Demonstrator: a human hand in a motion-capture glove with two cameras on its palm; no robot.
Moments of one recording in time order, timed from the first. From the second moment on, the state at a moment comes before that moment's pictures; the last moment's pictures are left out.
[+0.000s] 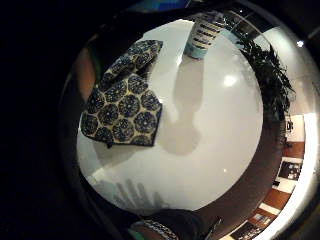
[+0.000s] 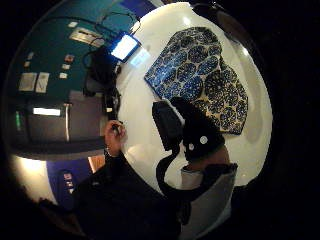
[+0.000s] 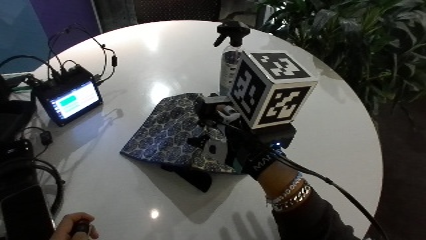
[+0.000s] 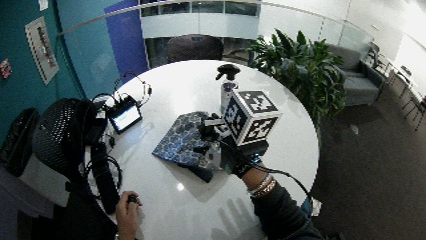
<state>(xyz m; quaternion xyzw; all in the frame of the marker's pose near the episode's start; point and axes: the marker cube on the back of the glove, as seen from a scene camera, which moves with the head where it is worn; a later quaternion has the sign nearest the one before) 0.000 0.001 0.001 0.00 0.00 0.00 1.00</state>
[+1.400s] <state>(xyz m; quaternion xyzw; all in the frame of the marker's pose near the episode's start) 0.068 -0.078 -0.029 0.13 -0.04 0.17 0.98</state>
